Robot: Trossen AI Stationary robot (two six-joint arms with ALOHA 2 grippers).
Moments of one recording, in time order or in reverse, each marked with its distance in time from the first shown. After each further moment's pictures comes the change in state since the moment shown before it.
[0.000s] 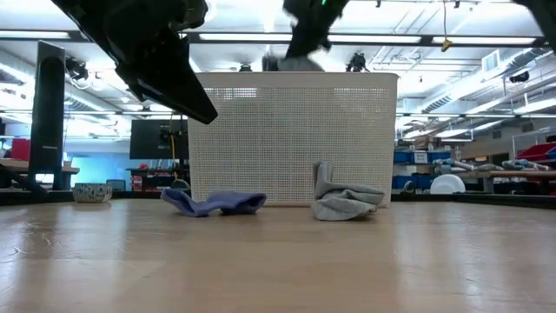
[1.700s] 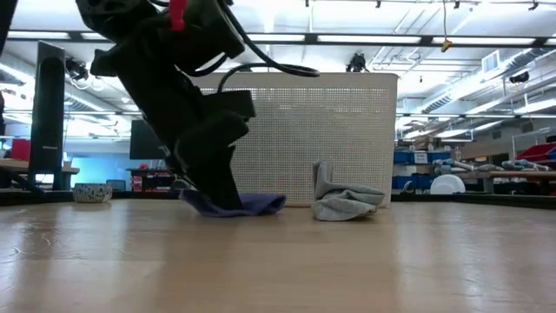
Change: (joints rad) left arm 0.220 0.312 0.006 0.157 0.292 0.029; right arm 0.675 -0.504 -0.211 -0.600 0.132 0.586
